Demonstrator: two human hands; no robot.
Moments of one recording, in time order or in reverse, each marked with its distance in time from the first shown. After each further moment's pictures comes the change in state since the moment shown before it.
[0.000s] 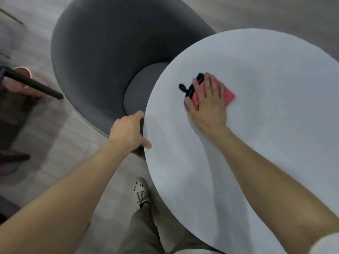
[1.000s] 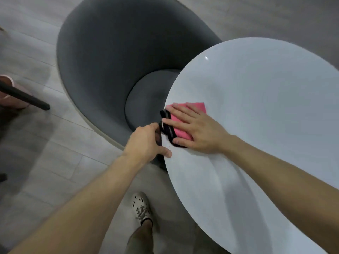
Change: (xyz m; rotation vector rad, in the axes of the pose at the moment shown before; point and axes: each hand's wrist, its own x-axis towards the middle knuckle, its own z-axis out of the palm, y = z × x) left_hand 0.014 -0.033 0.020 -0.393 -0.080 0.117; right_hand -0.012 -0.051 0.012 -0.085 -0.179 -0.681
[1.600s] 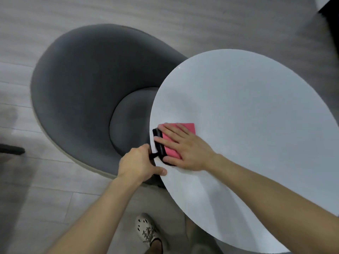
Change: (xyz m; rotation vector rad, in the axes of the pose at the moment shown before) left_hand 0.009 0.012 -0.017 0.313 -0.101 0.065; right_hand -0.012 -0.030 0.009 0.013 0.020 0.269
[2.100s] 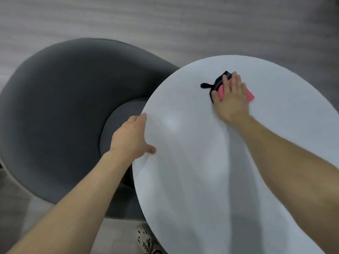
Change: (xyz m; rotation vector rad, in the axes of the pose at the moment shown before) left_hand 0.104 0.089 -0.076 0.187 0.135 0.108; right_hand 0.022 0.235 -0.048 0.123 0.066 1.010
